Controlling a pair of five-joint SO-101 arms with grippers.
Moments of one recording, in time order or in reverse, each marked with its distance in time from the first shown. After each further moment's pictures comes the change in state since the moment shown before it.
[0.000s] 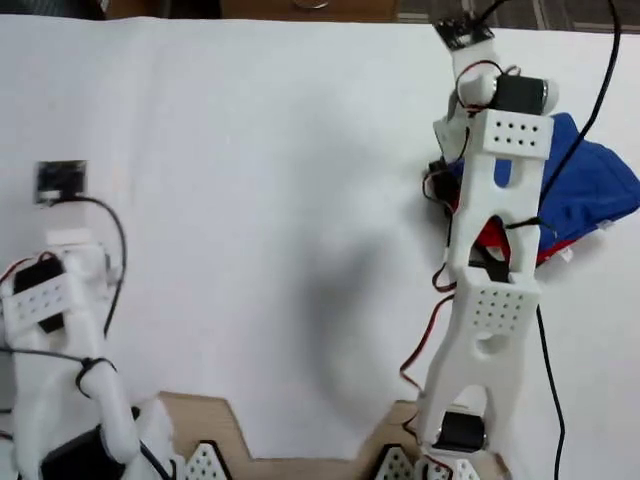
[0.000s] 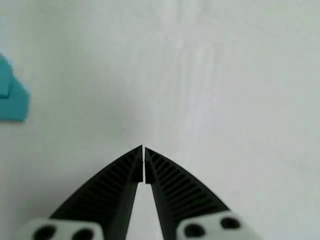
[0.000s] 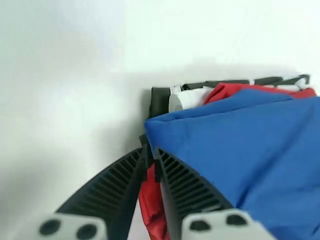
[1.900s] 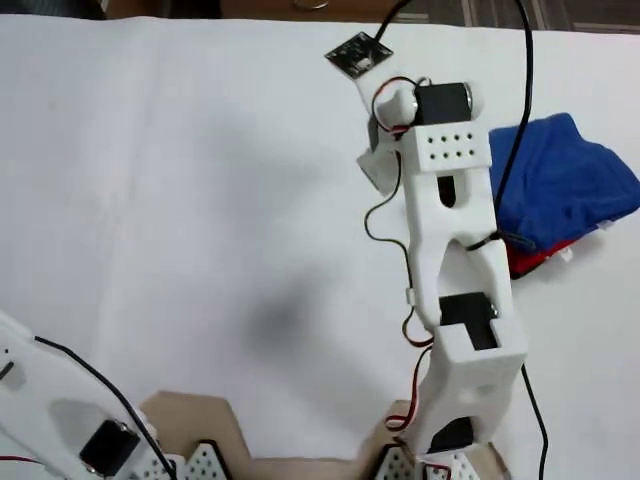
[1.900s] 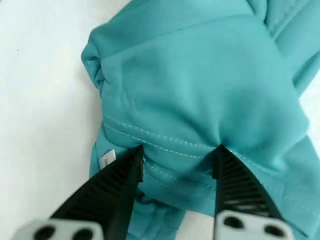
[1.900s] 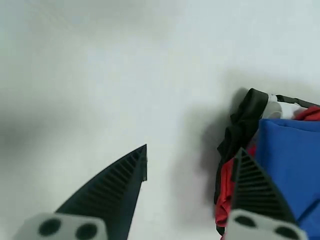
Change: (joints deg) left arm -26.9 105.1 -133.4 23.8 -17.9; right arm -15.6 -23.8 30.9 0.5 2.5
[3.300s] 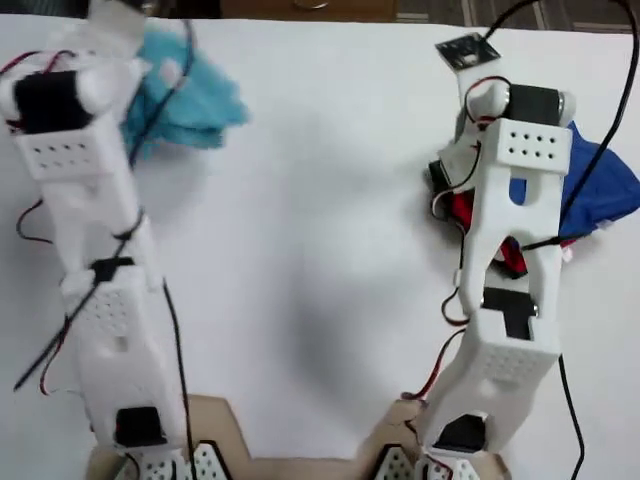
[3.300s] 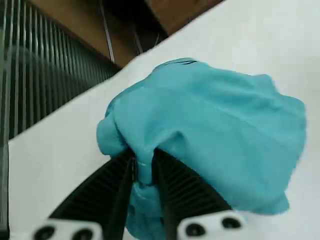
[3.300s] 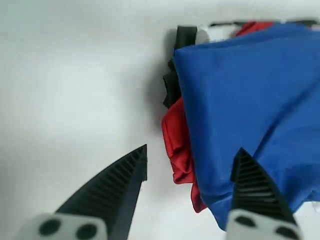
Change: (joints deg) left arm 53.5 -41.4 -11.7 32.2 2.2; right arm 17.7 3.8 0.1 -0.7 -3.2
